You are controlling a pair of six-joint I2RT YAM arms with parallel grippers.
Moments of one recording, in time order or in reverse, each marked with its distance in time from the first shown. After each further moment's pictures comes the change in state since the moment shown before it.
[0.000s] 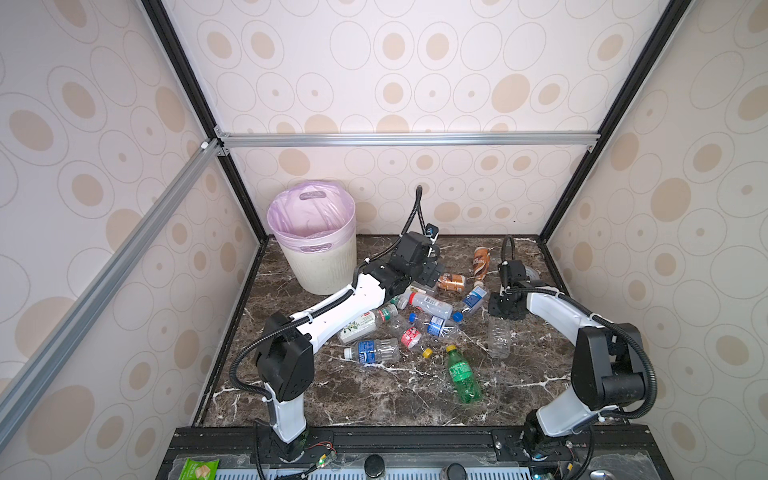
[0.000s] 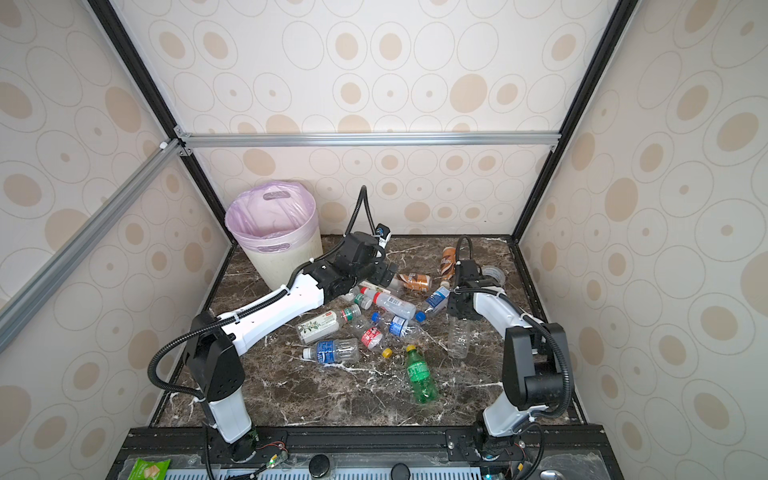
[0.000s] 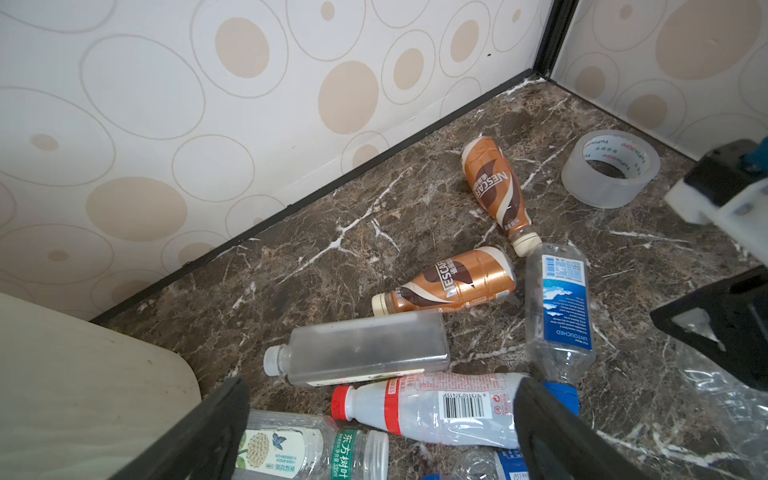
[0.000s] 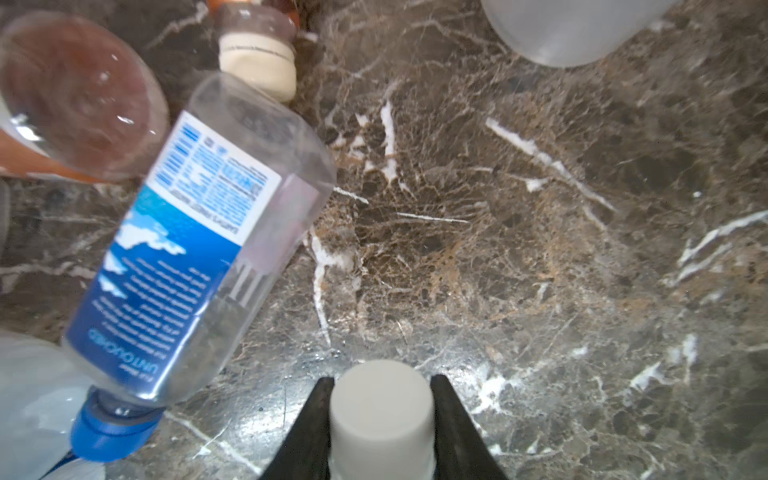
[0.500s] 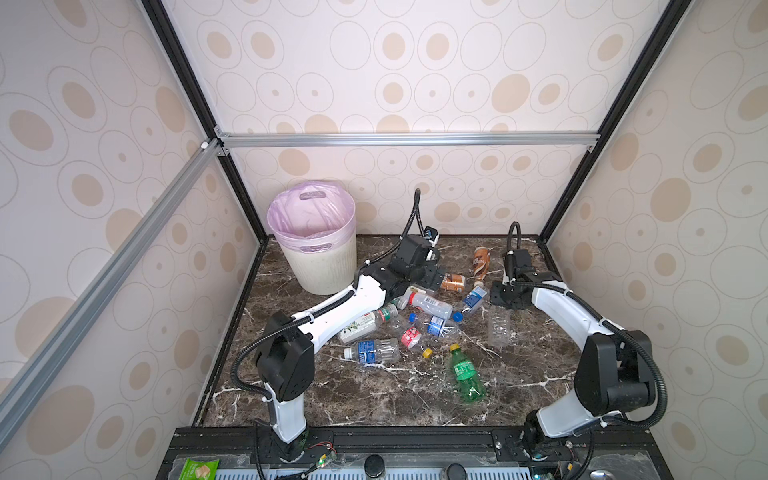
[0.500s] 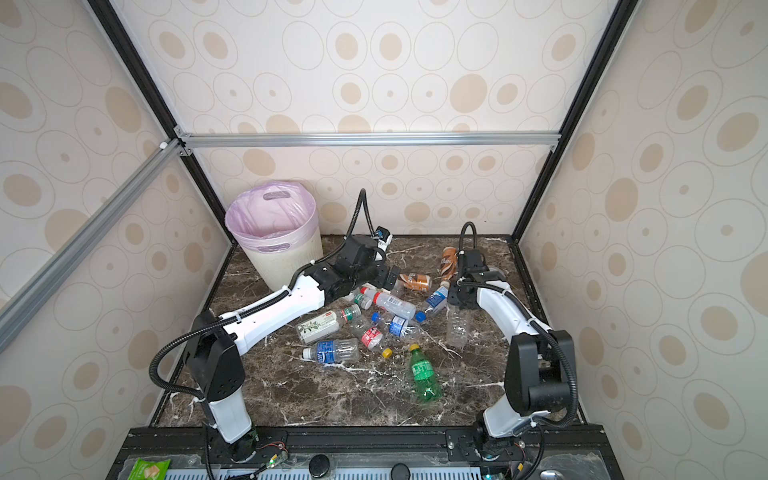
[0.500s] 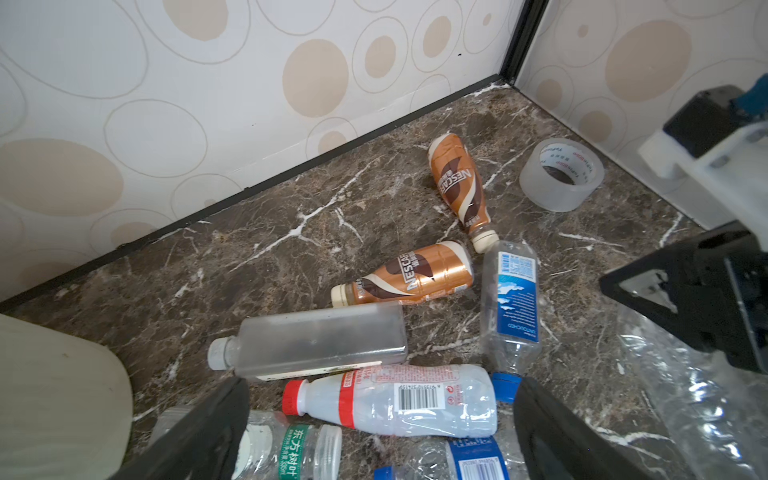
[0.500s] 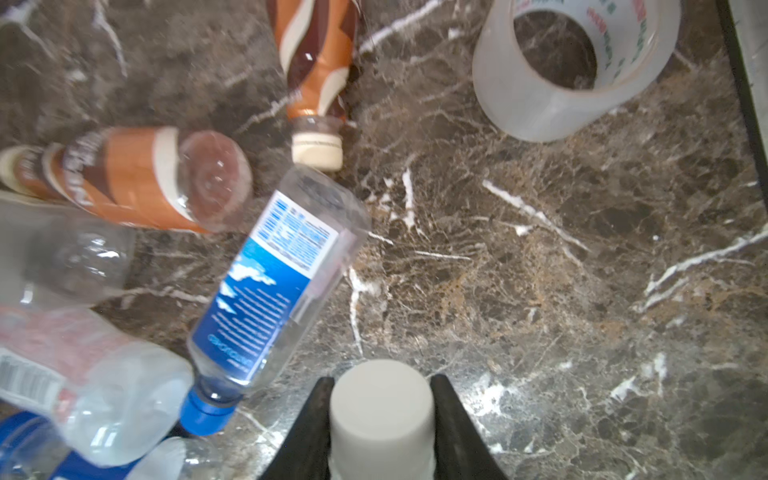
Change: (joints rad) left arm -0.001 -0.002 -0.022 0.028 0.109 -0.108; right arm -0.002 -0.031 0.123 -0.043 -0.043 0.021
